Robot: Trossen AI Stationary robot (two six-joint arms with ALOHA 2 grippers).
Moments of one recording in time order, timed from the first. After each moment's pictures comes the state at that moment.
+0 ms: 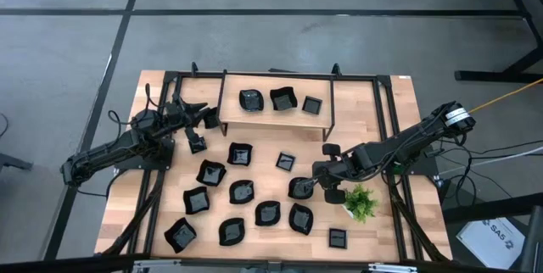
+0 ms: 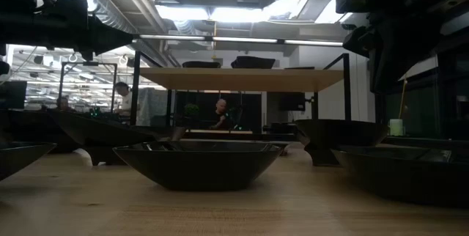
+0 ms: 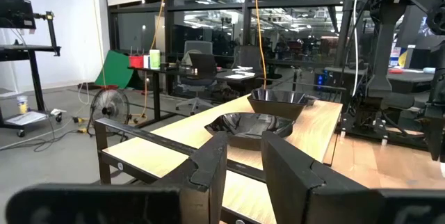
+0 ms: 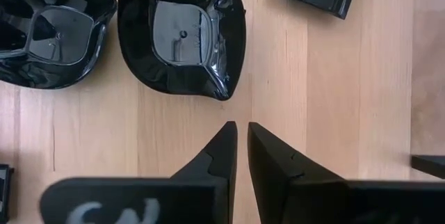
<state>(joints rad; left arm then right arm) 0.46 0.00 0.01 0.12 -0.06 -0.05 0.38 1.44 0.96 -0.71 0.18 0.33</state>
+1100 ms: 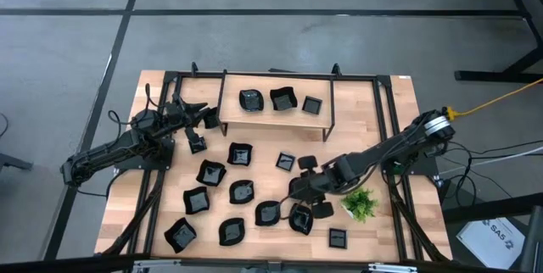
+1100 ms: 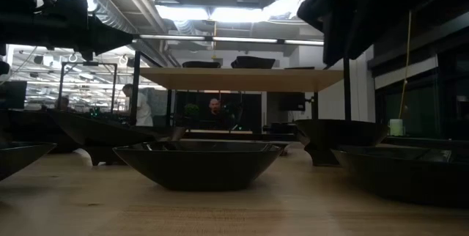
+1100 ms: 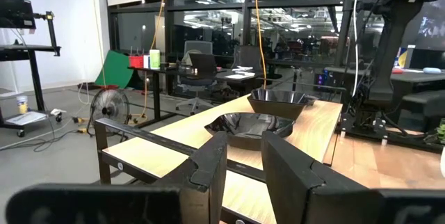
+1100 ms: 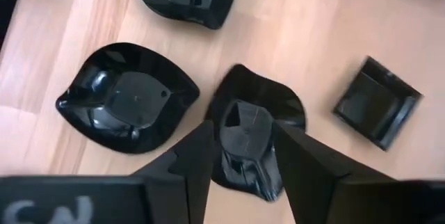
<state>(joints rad) 0.46 0.00 0.01 0.12 -0.06 -0.05 0.42 1.68 1.27 -0.70 0.14 0.11</state>
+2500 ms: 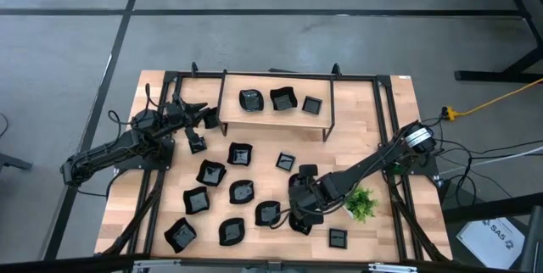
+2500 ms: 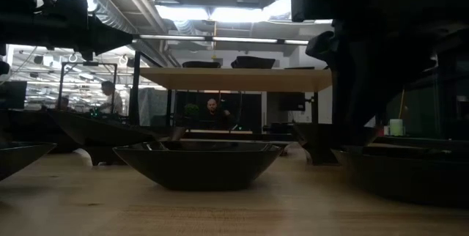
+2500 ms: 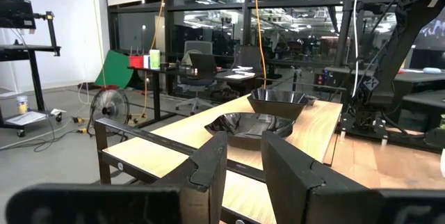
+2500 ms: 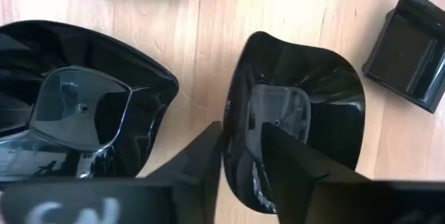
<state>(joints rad) 0.46 0.00 0.01 0.12 -0.06 -0.05 0.48 1.88 1.30 -0.74 0.28 0.34</state>
